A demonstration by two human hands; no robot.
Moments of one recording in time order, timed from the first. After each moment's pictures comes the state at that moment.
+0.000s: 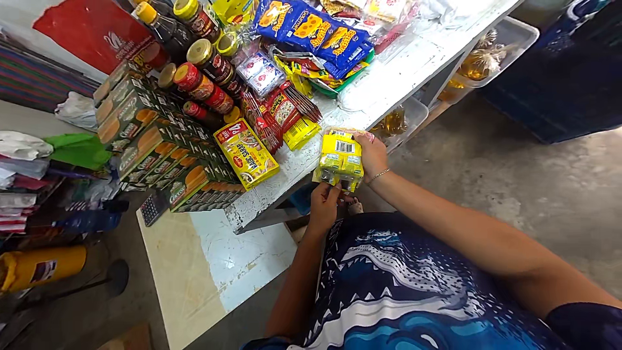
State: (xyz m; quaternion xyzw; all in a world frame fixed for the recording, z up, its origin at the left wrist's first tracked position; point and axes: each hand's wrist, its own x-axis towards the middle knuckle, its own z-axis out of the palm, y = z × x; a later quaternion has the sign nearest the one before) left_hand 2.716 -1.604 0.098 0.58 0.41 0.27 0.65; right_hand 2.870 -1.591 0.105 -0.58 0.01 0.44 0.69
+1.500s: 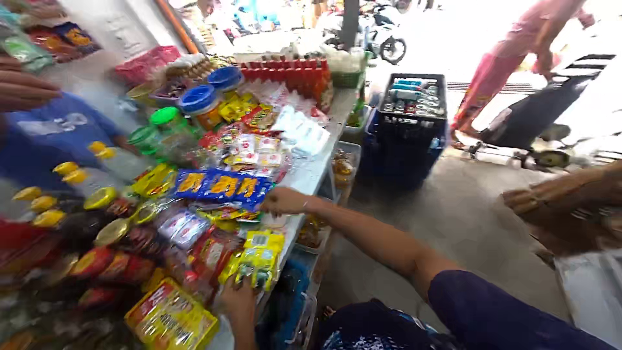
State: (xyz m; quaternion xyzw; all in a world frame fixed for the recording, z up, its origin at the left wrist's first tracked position) left_hand 2.754 -1.504 0.103 0.72 0.52 0.28 0.35; right_hand 3.009 -1.554 0.226 -0.68 -0.53 0.36 0.34
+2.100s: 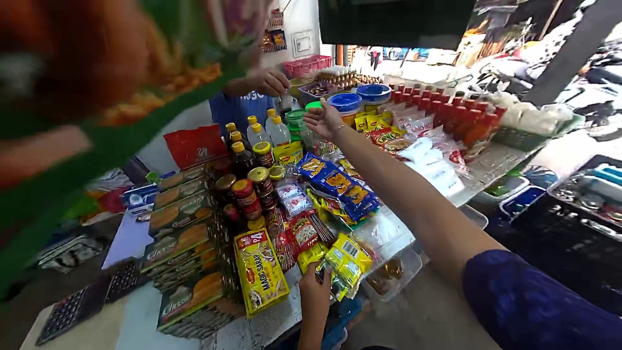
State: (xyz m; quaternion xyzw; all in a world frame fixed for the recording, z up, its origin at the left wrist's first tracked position) left_hand 2.761 -1.512 0.086 0.70 0.52 0.37 0.32; right_hand 2.984 -1.273 0.349 -0.41 -0.34 0.50 0.68
